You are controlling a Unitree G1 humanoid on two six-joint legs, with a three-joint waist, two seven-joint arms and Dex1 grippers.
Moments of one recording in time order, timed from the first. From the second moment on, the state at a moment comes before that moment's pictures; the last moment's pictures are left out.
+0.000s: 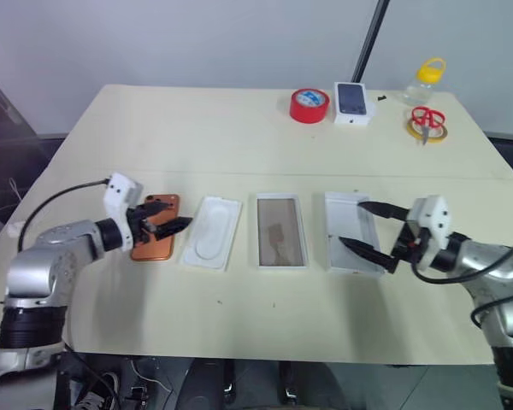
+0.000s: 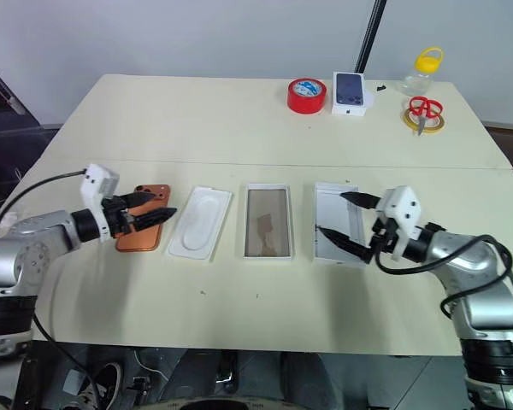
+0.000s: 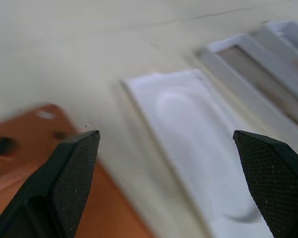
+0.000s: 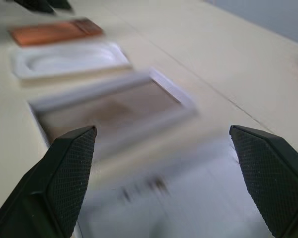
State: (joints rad) left arm -0.37 0.68 0.16 -0.06 -0.58 0.91 -0.80; right arm -0.13 -0.70 -0.15 -0.22 0.45 0.24 0.99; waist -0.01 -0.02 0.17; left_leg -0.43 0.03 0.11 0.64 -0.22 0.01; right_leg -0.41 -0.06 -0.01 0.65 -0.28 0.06
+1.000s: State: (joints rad) left arm -0.56 0.49 0.16 0.05 -0.63 1.41 -0.56; right arm -0.13 -0.67 -0.07 -0.26 0.40 0.23 0.91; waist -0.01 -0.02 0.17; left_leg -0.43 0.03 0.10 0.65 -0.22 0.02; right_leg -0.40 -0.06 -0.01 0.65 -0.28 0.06
